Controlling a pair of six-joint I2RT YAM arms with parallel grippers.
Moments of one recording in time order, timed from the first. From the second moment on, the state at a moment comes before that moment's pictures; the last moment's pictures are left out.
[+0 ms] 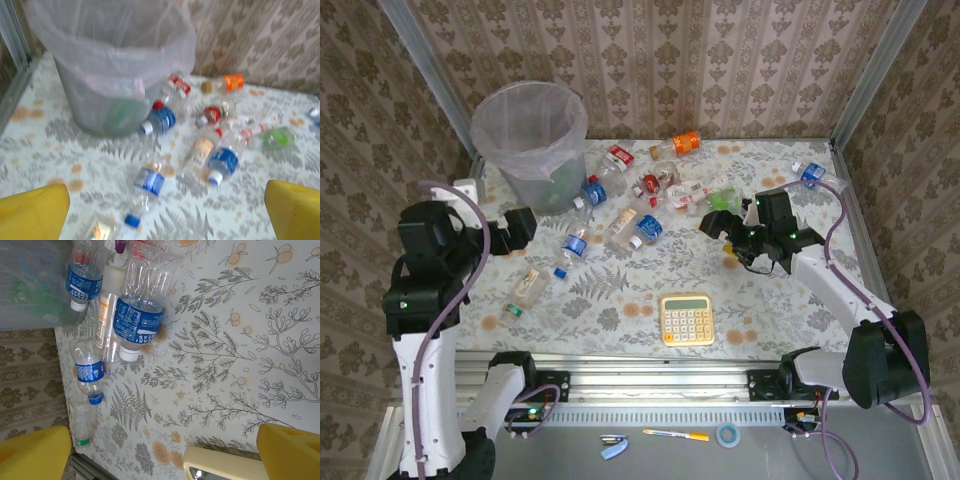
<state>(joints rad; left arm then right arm) -0.02 0.79 1.30 -0.99 0.26 -0.17 0.21 1.26 0.86 -0.41 -0.48 0.81</state>
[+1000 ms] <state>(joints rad) -0.34 1.09 1.00 -0.99 0.09 -0.19 0.23 1.17 0.79 -0.40 -0.50 0.74</state>
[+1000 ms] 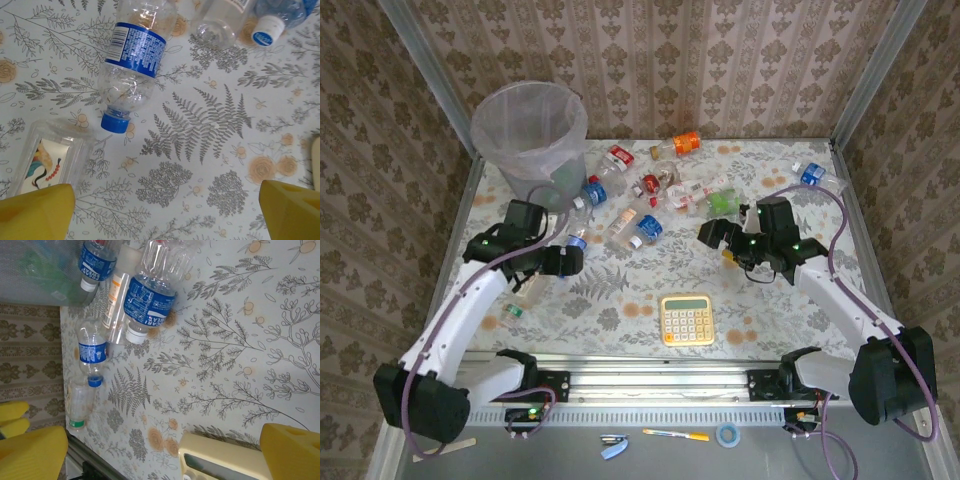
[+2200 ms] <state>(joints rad) -0.31 1.52 0.96 -0.67 0.12 -0.14 0.46 0.85 0.76 -0.45 -0.41 0.49</state>
